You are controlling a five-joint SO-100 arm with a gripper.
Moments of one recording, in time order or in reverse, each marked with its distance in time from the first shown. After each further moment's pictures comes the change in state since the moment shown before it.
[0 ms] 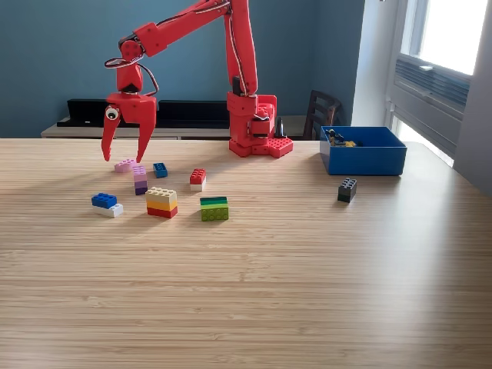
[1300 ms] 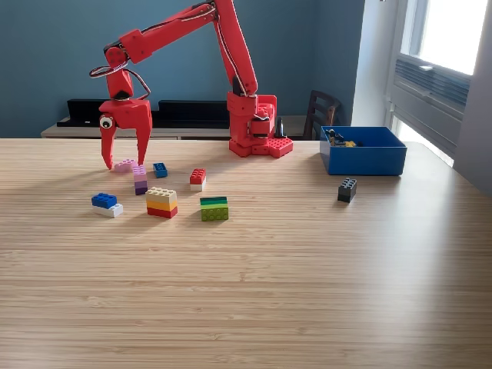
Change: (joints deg) arm 0.5 -13.3 -14.0 10.6 1.4
